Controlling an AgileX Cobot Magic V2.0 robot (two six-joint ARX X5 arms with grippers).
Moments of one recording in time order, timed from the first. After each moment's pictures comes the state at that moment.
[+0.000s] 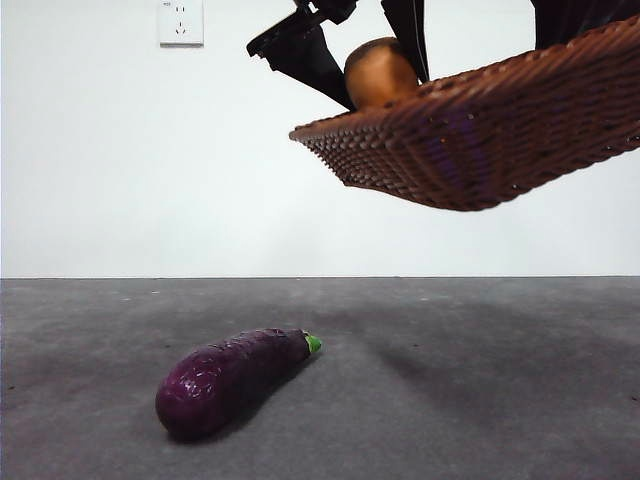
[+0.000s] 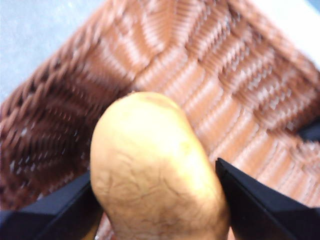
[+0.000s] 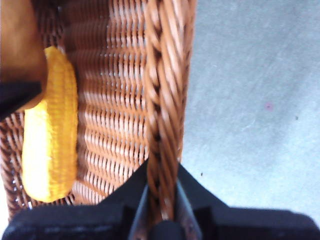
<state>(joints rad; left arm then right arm) -0.79 1.74 1.66 -0.64 0.01 -0.29 0.25 1.57 1.67 -1.35 -0.30 -0.04</state>
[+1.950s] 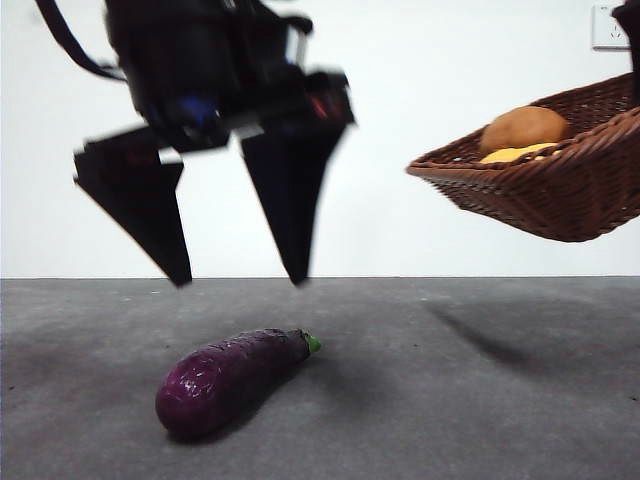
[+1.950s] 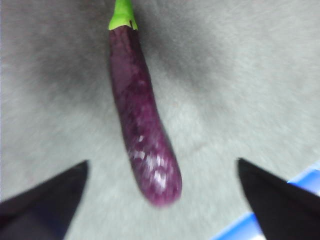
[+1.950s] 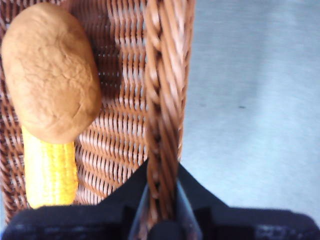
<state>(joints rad) -0.86 1.58 1.18 -0.85 -0.04 -0.33 -0.01 1.58 1.67 -1.35 -0.21 -0.07</state>
